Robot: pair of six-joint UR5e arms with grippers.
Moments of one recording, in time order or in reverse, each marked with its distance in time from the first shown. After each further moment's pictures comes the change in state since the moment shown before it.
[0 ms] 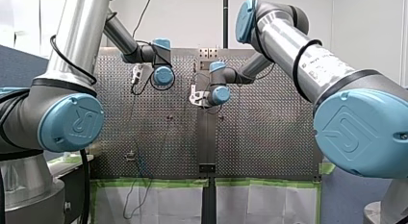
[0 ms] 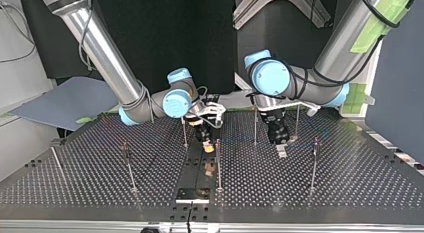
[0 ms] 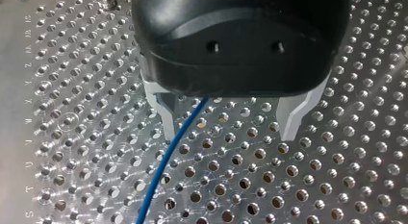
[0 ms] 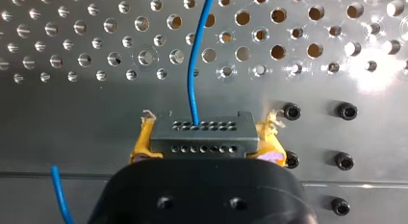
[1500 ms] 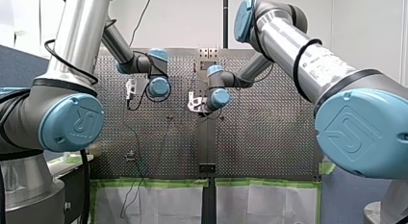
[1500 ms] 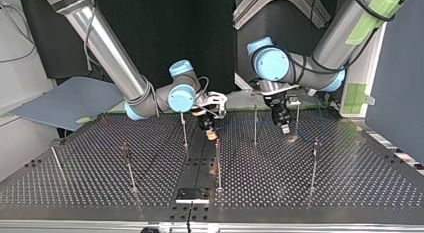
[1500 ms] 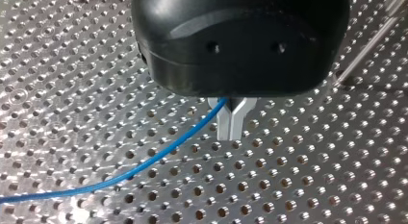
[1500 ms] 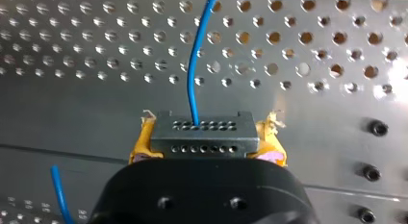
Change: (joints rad) left arm 0.010 0.000 -0.159 0.083 -0.031 -0.186; right arm 0.020 -0.003 0.061 0.067 0.004 -0.035
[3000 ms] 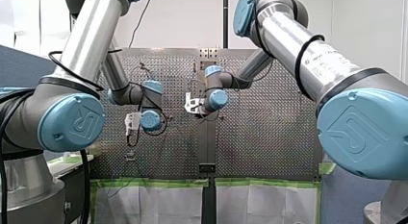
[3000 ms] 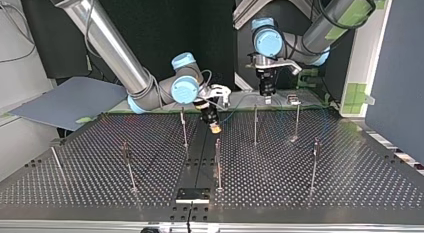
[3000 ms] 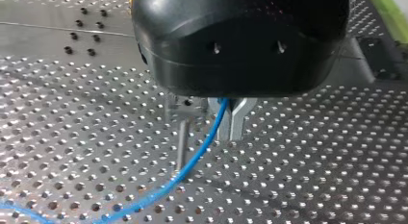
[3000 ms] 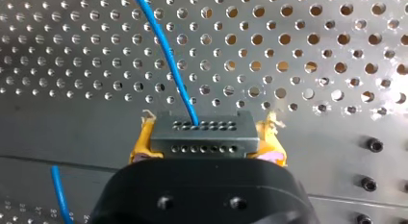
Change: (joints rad) left arm 0.003 -0.141 -0.235 0.243 0.214 -0.143; right arm 0.021 -0.035 0.079 -0.048 0.000 0.013
